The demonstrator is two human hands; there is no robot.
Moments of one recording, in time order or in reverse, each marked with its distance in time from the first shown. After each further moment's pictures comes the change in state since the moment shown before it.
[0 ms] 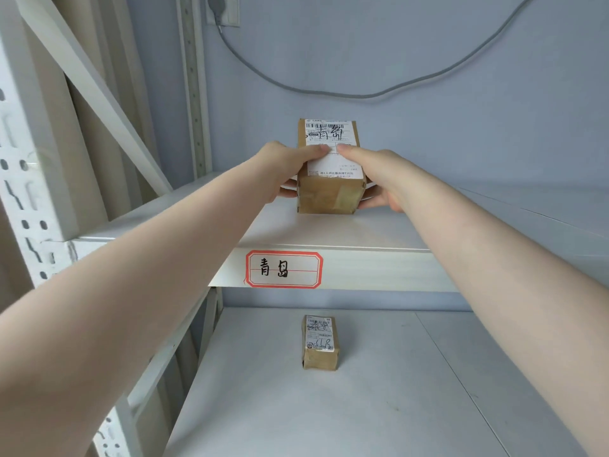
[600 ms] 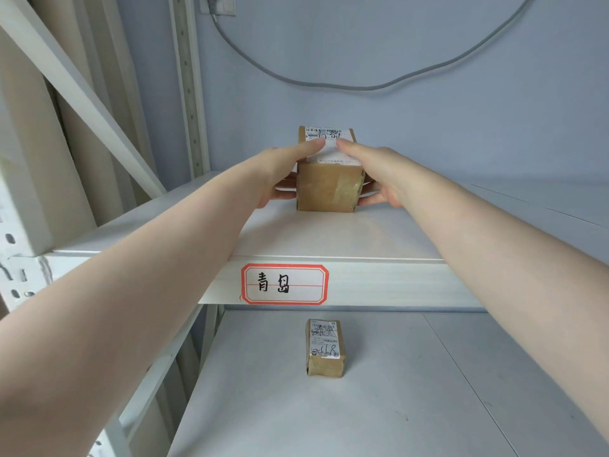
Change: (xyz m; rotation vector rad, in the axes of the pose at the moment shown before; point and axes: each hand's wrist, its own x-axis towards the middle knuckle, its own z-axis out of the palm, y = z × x) left_hand 0.038 -0.019 -0.005 -0.063 -0.108 -0.045; right_hand 0.043 0.010 0.004 -0.010 -0.032 0.038
